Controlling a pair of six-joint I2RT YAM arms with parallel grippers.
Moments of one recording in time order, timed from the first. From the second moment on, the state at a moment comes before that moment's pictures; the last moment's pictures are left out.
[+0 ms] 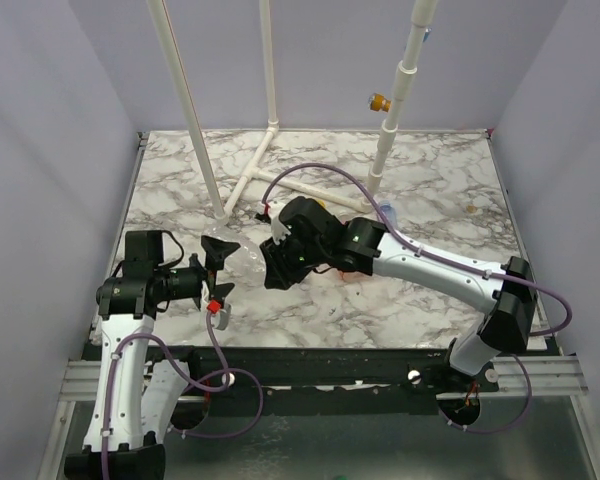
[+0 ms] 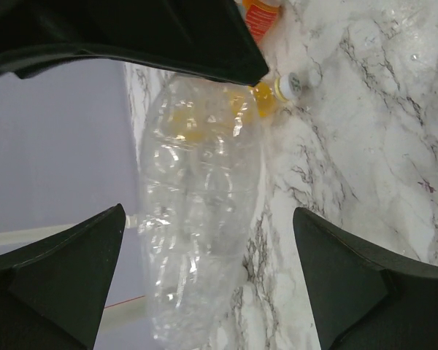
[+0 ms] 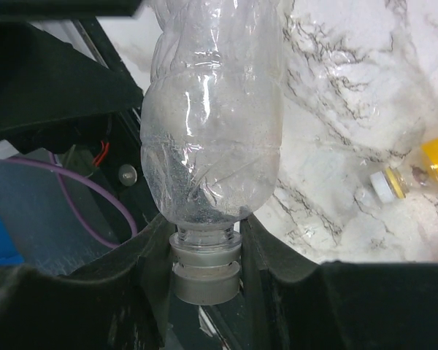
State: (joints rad) left arm 0.04 0.73 0.88 -1.12 1.07 2.00; right arm 1.09 1.63 1.48 -0.61 -0.17 0.31
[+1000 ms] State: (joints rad) left arm -0.07 0.75 0.78 -0.94 0.92 1.91; right arm 1.12 1.68 1.54 -0.60 -0.17 0.31
